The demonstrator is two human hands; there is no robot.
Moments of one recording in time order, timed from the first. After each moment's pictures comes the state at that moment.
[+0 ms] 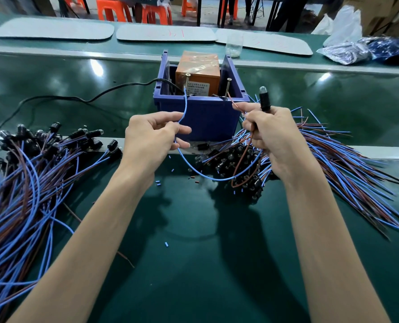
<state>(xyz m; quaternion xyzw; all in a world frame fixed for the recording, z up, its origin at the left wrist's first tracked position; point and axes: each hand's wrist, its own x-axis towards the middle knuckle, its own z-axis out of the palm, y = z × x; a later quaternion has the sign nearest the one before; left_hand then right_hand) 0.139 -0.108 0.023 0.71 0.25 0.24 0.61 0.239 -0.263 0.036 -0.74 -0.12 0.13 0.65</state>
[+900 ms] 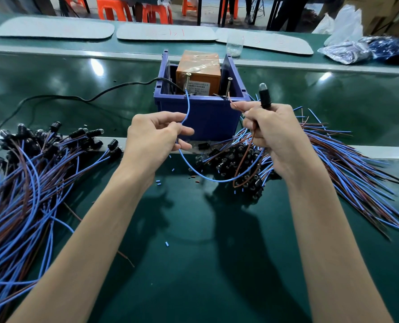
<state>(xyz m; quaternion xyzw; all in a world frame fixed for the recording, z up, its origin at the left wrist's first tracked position) 0.136 -0.111 0.028 0.72 0.25 0.22 0.61 0.236 -0.264 0.042 -0.74 -0.13 0.12 0.64</state>
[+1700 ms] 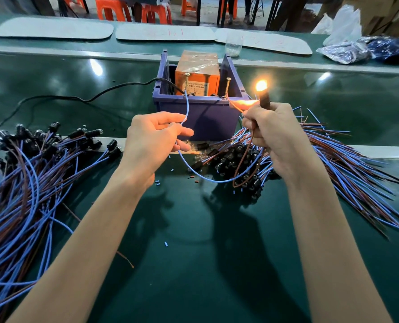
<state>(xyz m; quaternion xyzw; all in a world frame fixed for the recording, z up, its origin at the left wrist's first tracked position) 0.140 -0.110 0.023 0.73 0.24 0.22 0.59 0.233 -0.267 0.046 -0.74 -0.14 0.13 0.64</state>
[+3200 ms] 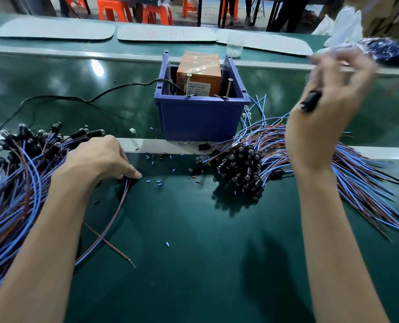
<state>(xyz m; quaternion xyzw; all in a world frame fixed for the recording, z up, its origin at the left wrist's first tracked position) 0.113 -0.027 0.011 0.90 0.38 -0.09 0.19 0.248 -0.288 0.051 -0.77 -0.22 -0.41 0.43</state>
